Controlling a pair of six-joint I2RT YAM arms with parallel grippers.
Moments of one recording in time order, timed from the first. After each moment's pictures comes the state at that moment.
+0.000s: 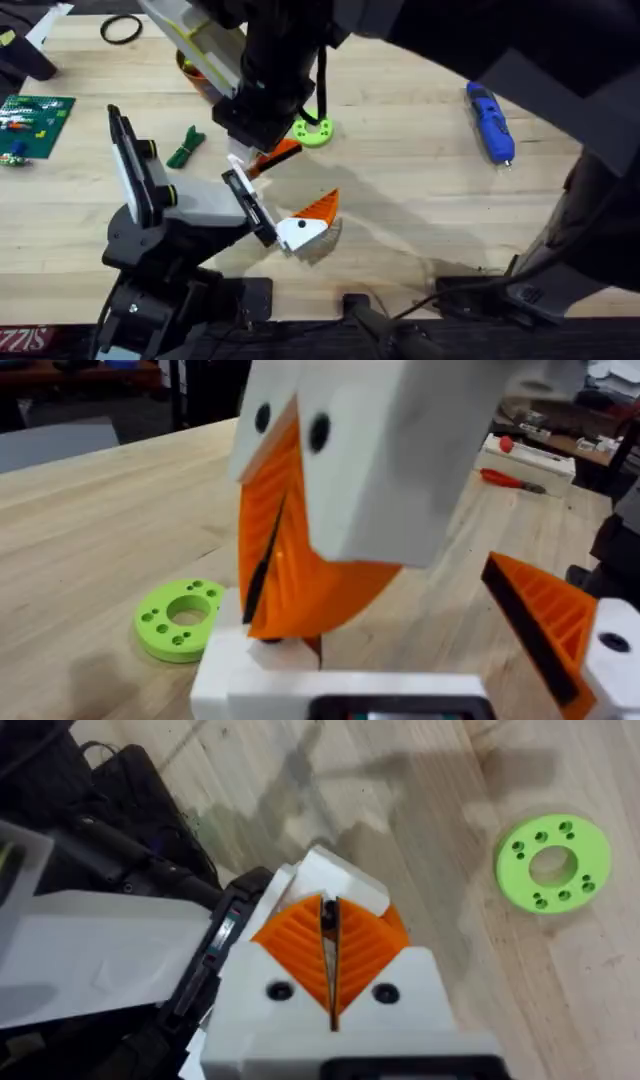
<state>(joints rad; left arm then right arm) -0.25 0.00 0.02 -0.08 0.74 -0.12 0.98 1.99 2.10 -1.38 -0.22 -0.04</state>
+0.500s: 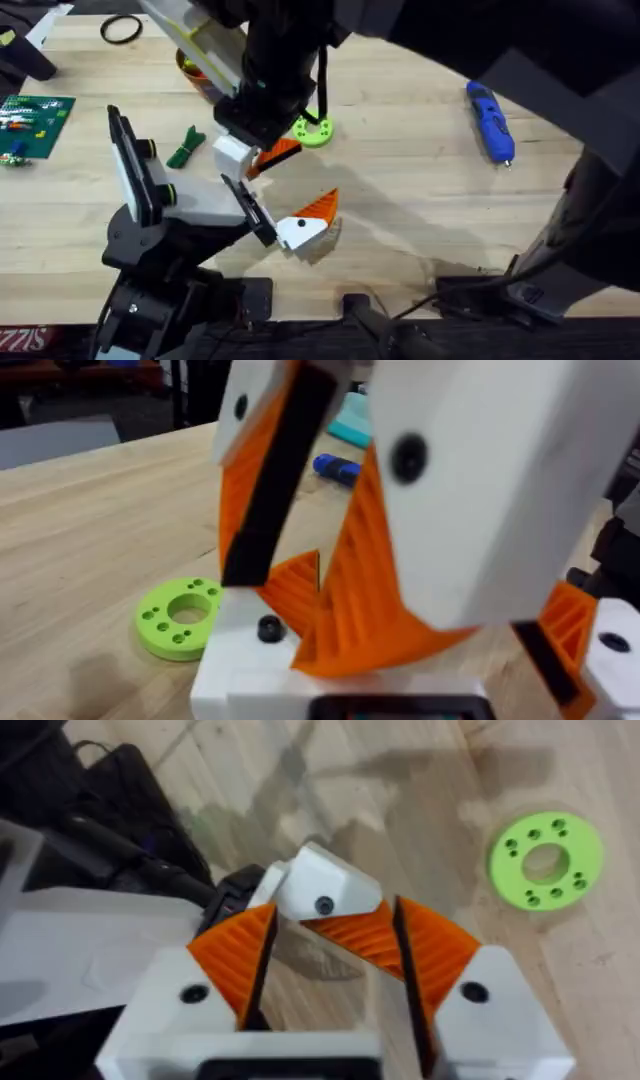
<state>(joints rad) -0.25 0.00 0.02 -0.08 0.73 -0.13 0.98 1.99 2.10 -1.39 -0.22 -0.03</state>
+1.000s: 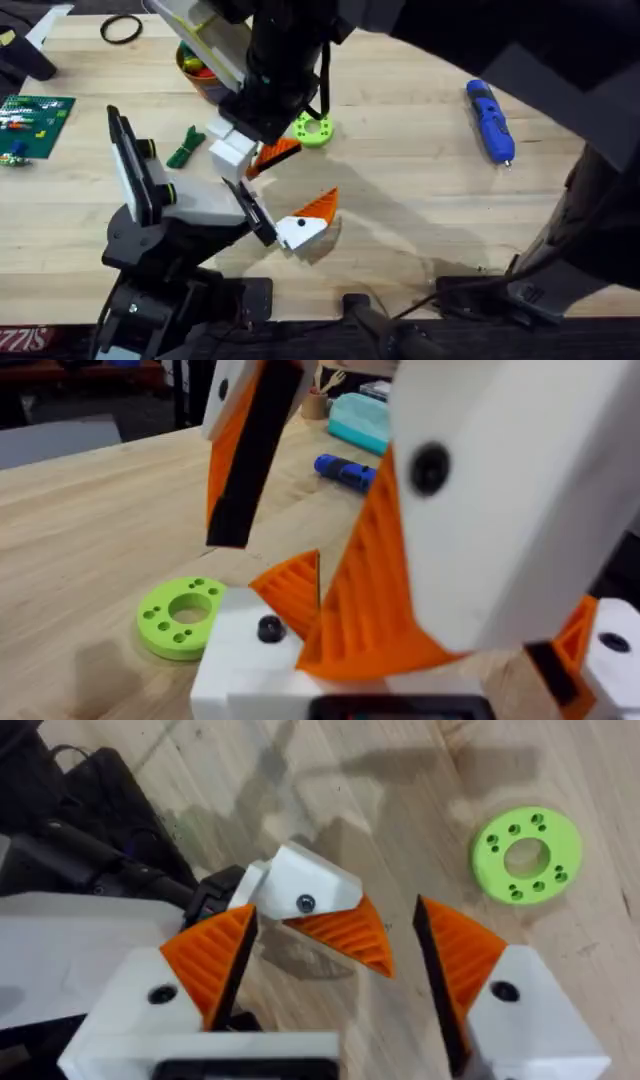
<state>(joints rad) -0.25 0.00 0.02 -0.08 0.73 -0.13 0.97 1.99 2.10 -1.39 -0.19 -0.03</state>
